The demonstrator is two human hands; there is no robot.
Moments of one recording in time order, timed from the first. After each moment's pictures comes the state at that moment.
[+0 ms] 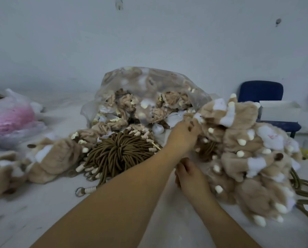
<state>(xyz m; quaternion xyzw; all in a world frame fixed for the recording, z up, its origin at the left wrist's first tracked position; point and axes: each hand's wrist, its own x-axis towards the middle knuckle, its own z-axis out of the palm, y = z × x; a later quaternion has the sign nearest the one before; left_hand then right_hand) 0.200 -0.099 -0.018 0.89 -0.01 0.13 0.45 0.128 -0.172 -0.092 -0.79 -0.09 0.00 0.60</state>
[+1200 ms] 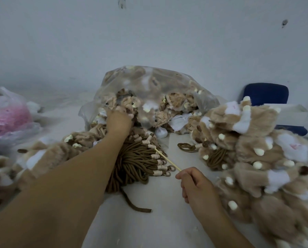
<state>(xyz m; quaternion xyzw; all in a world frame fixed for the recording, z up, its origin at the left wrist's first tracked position) 0.243 0.084 -0.018 0.84 0.25 0.30 0.38 0.139 -0.170 -0.105 -0.77 -0.11 0.02 0.63</state>
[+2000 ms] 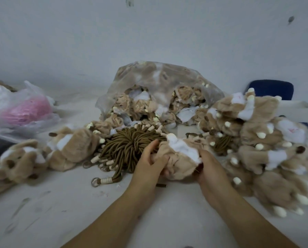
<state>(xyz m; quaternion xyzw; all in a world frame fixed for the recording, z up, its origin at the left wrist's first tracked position) 0.068 -0.010 -0.095 0.62 0.06 0.13 0.77 0.127 -0.159 -0.088 -0.57 -0.03 0.08 0.82</state>
